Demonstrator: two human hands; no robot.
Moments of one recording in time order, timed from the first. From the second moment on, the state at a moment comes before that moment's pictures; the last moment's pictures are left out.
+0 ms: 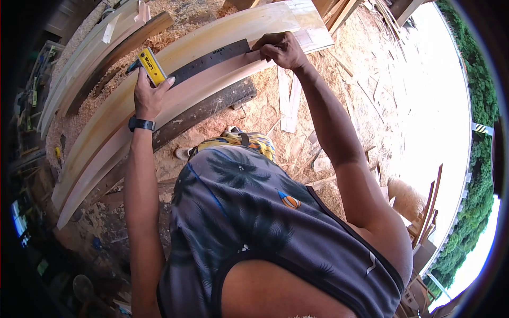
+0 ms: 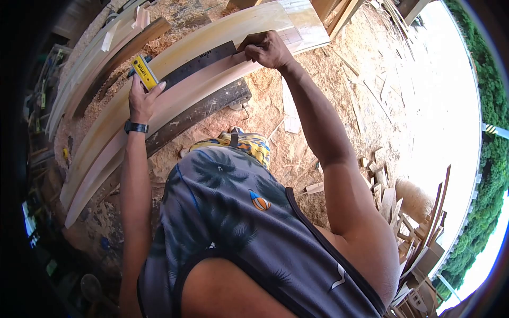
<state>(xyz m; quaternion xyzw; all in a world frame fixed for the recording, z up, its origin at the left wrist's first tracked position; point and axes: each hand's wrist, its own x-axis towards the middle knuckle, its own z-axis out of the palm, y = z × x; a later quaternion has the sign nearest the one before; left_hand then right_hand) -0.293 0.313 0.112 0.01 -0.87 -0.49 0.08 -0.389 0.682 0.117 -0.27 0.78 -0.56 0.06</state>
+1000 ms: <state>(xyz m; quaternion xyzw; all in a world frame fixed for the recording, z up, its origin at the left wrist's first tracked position) -0.291 0.312 0.105 0.01 -0.83 -0.55 0.10 -0.395 0.682 0.105 -0.13 0.69 -0.71 0.07</state>
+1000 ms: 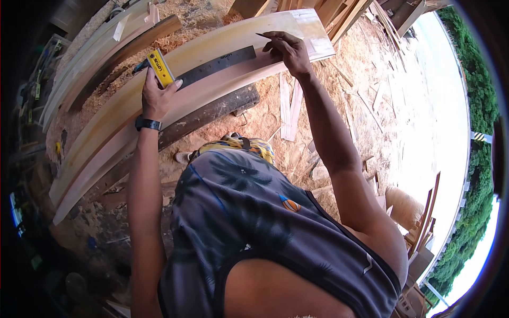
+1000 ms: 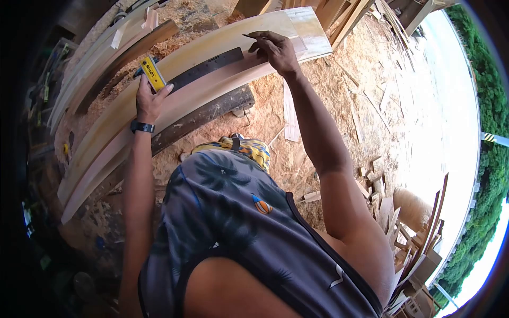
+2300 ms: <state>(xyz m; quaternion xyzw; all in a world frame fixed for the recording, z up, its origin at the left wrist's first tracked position) -0.286 0.300 0.097 0.00 -0.83 -0.54 0.13 -0.394 0.658 0.101 -0.24 0.84 -0.49 -0.01</state>
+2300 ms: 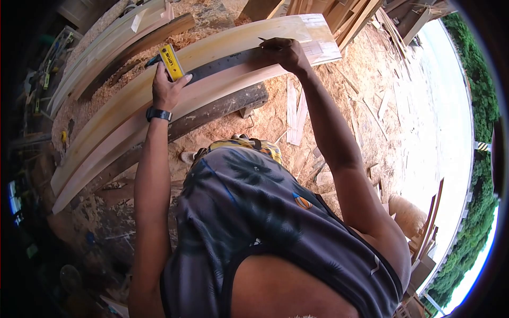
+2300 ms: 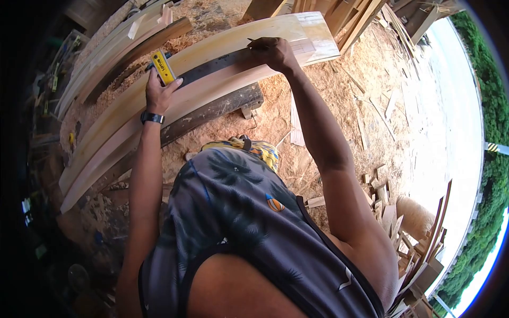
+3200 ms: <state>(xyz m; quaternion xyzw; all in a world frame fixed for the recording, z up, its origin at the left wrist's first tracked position) -0.282 0.306 0.101 0.04 -0.85 -0.51 0.13 -0.390 0.653 0.102 -0.21 0.85 -0.49 -0.02</state>
